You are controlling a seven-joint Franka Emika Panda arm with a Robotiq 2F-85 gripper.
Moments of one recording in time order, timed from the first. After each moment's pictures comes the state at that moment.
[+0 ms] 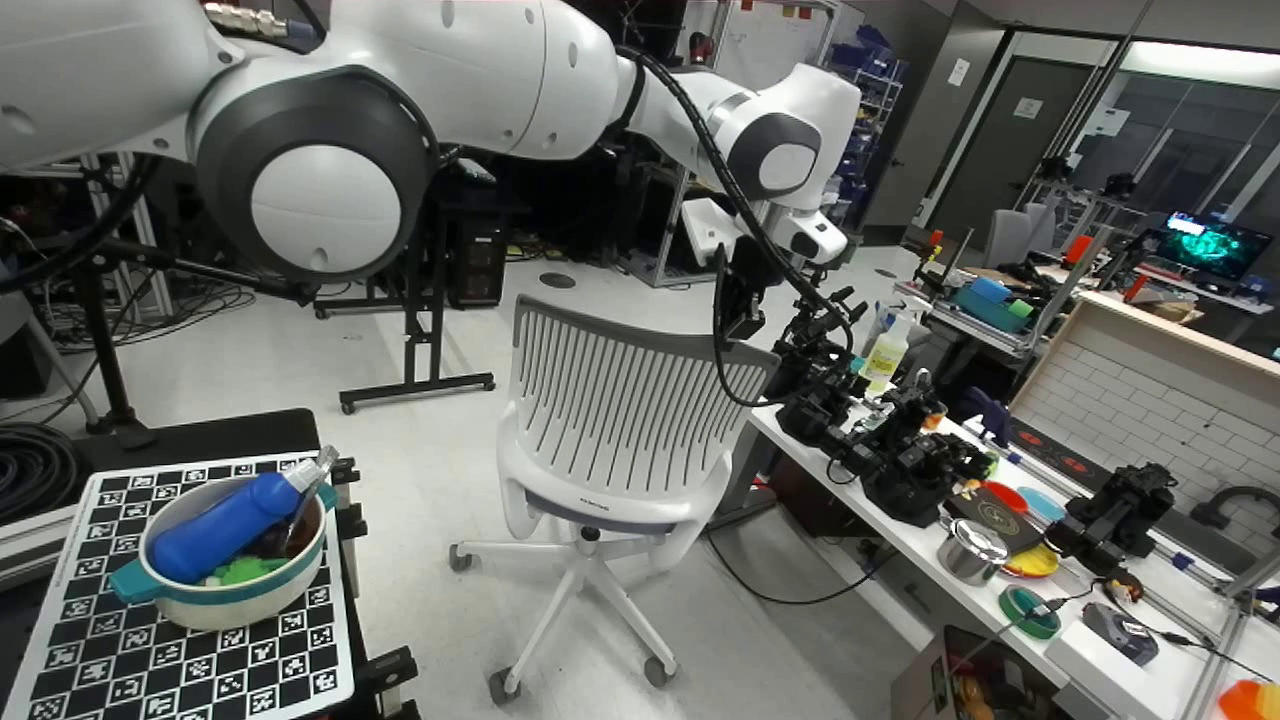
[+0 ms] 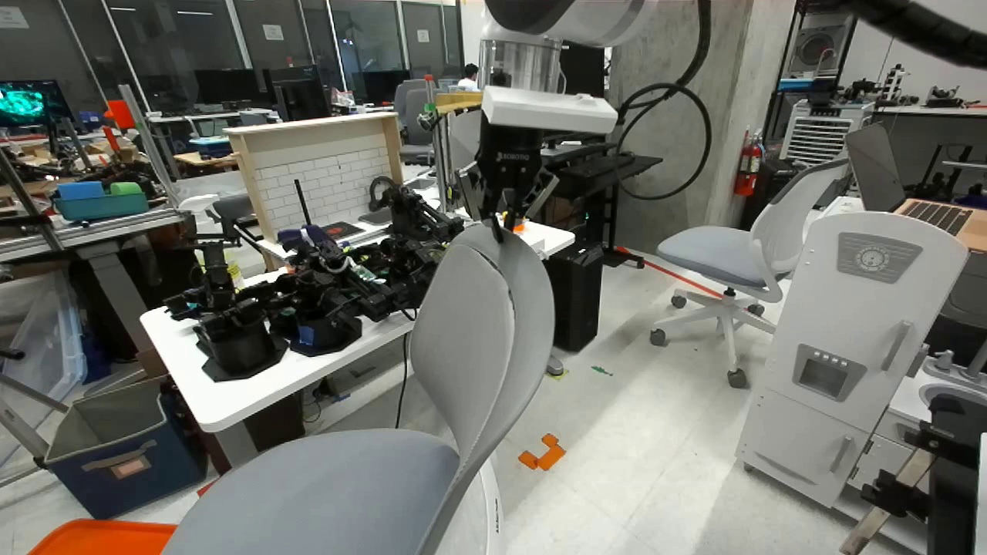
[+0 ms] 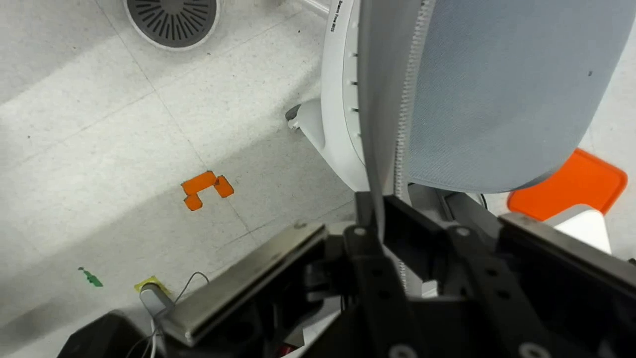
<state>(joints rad) 0.05 1.20 0.02 -0.45 0.08 1.75 0.48</state>
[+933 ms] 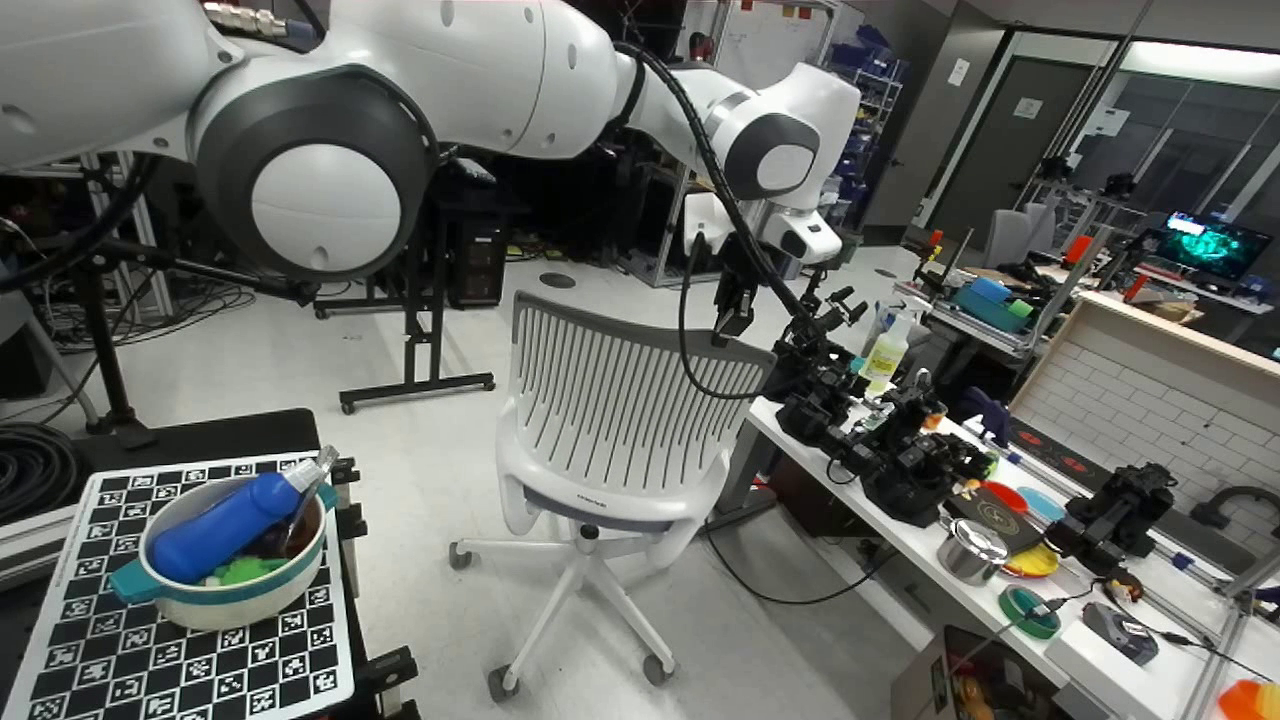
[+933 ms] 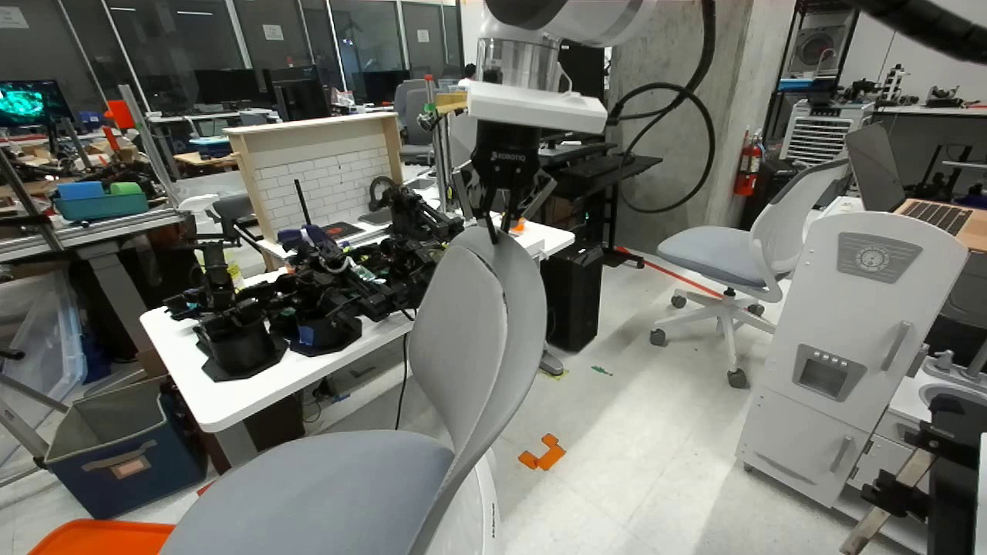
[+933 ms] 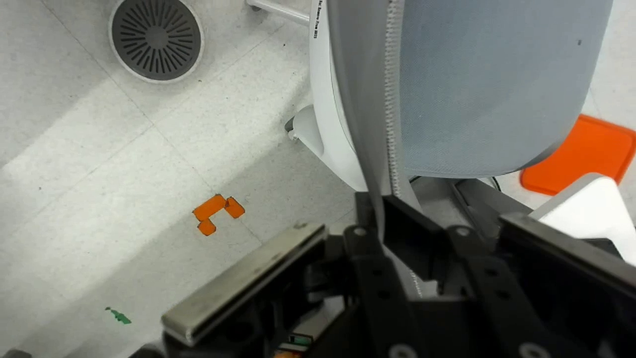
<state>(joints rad) 0.05 1.20 0.02 -0.45 0.11 1.74 0.63</state>
